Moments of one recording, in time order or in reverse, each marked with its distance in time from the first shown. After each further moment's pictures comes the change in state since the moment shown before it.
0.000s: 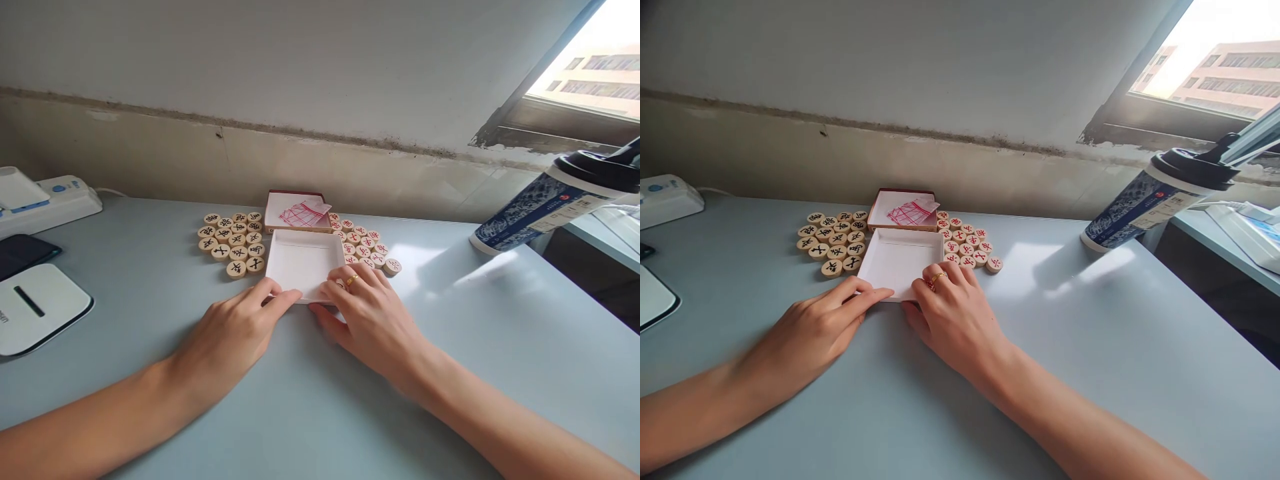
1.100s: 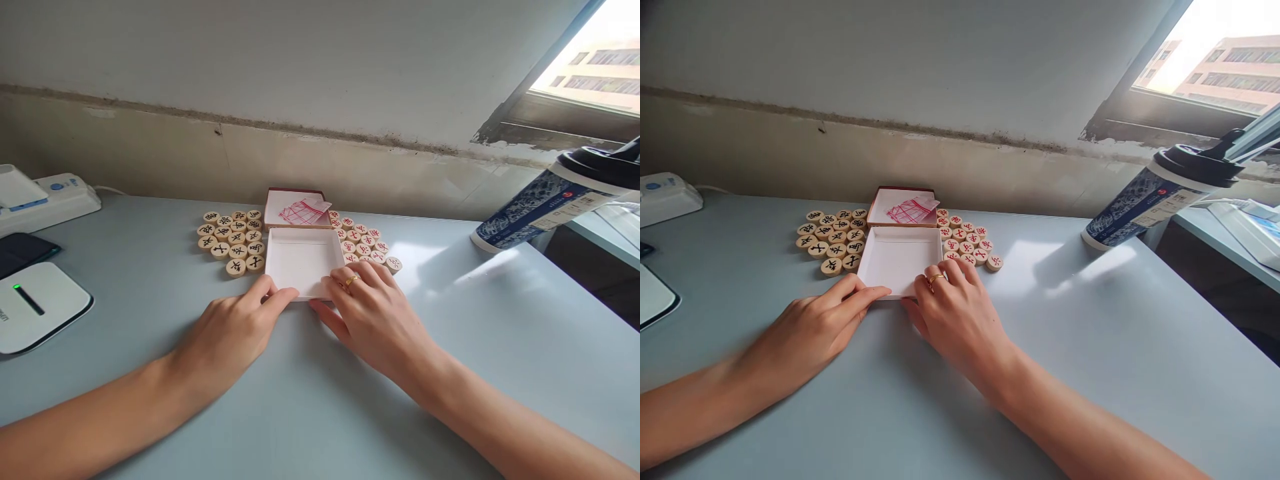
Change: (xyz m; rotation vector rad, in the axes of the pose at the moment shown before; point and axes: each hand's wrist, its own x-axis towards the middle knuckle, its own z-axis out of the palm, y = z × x) left_hand 0.003 0.002 -0.003 0.166 -0.070 -0.029; right_hand 0.001 -0.003 -0.008 -0.171 -0.003 -0.043
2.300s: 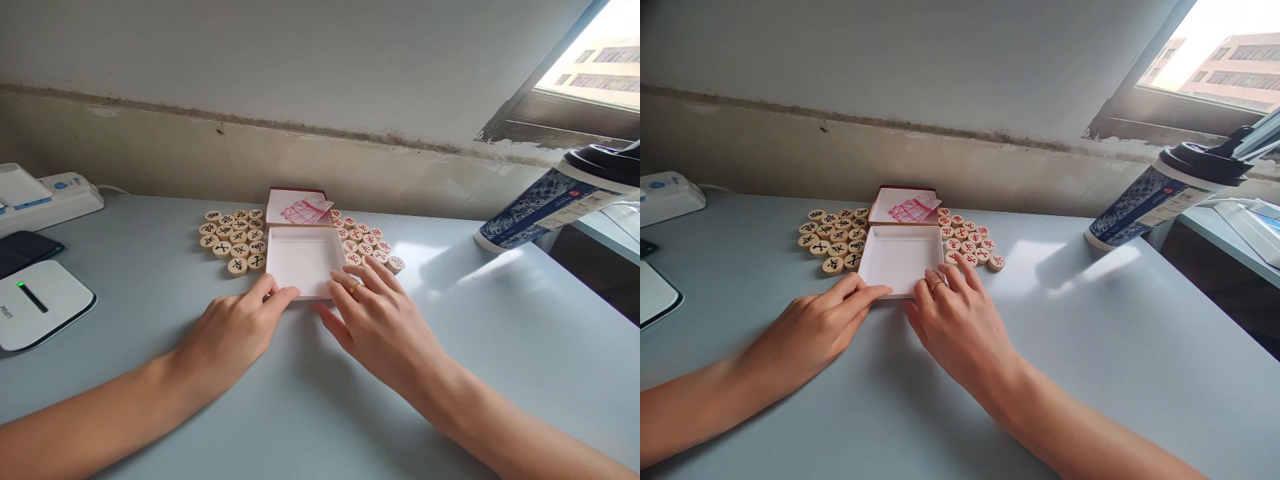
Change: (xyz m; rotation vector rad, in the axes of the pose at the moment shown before) left_hand -0.001 0.000 0.000 -0.022 0.016 0.010; right_hand -0.002 -0.006 -0.009 -0.007 0.024 0.000
